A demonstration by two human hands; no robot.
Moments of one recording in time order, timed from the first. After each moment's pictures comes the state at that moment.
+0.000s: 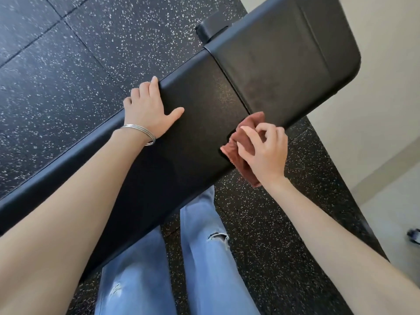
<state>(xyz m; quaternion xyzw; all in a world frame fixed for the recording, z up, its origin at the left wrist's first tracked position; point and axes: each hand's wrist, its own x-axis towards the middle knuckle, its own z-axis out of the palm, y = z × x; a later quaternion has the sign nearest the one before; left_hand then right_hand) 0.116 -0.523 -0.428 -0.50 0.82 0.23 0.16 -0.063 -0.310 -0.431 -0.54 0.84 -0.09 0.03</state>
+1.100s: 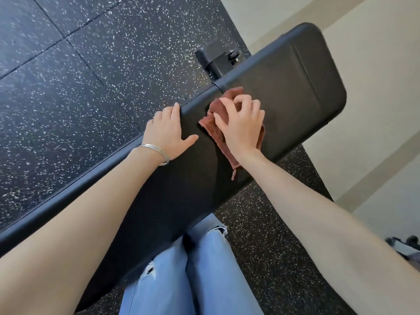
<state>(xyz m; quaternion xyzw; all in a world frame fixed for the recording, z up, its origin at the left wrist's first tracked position) 0.108 -0.545 -0.420 -0.42 0.84 0.28 0.18 -0.050 -0.455 -0.418 -0.49 0.87 -0.01 0.06</state>
